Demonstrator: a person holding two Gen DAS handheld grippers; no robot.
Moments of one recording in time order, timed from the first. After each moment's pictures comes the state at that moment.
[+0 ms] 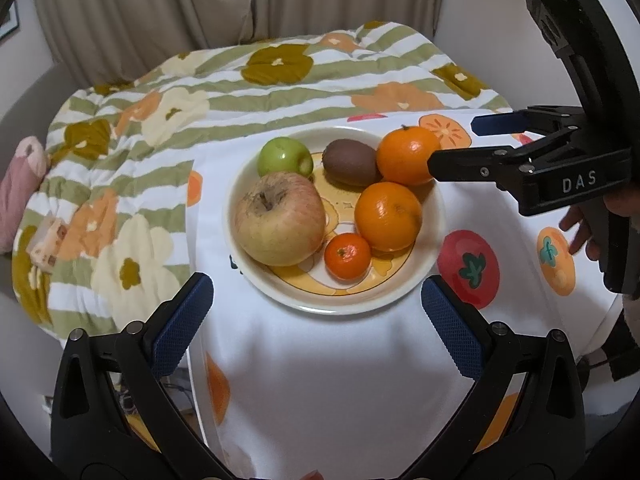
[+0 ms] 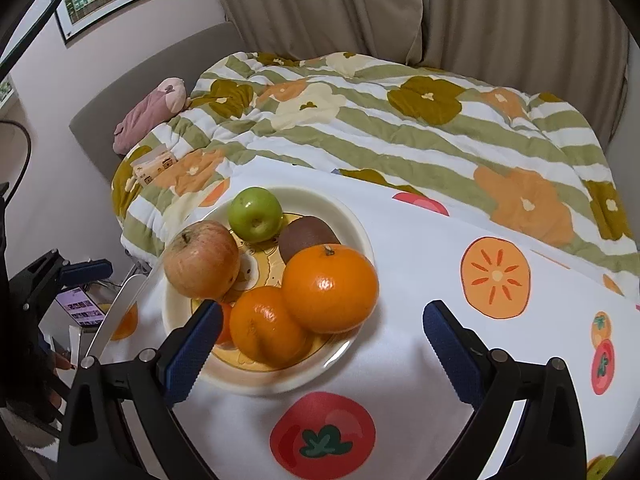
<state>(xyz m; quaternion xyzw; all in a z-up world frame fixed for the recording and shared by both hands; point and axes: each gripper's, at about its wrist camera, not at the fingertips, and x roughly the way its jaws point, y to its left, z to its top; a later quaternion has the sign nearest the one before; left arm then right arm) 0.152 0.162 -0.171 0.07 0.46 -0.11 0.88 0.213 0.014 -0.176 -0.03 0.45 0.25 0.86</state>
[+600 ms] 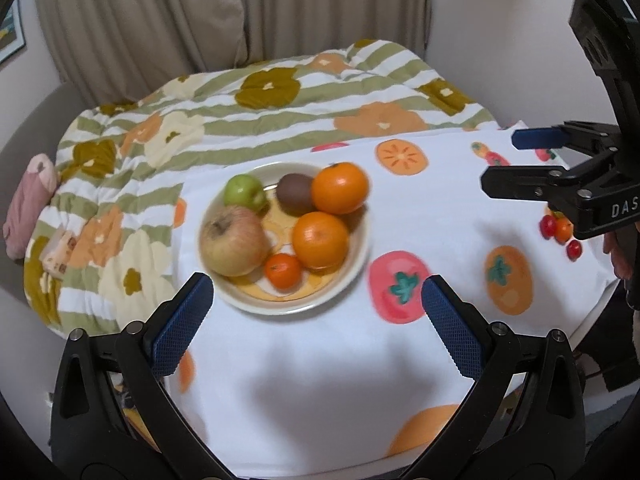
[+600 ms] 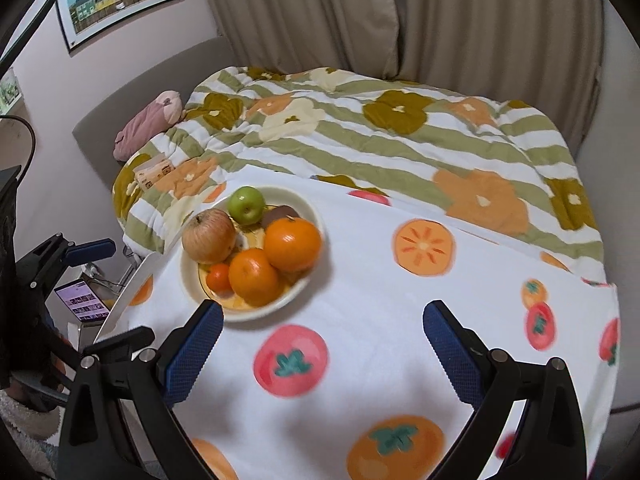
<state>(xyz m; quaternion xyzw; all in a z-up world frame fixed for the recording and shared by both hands) 0.114 0.095 -0.123 0.08 0.43 -0.11 0.89 0.149 -0.066 -0.123 -0.03 0.44 0.21 0.87</state>
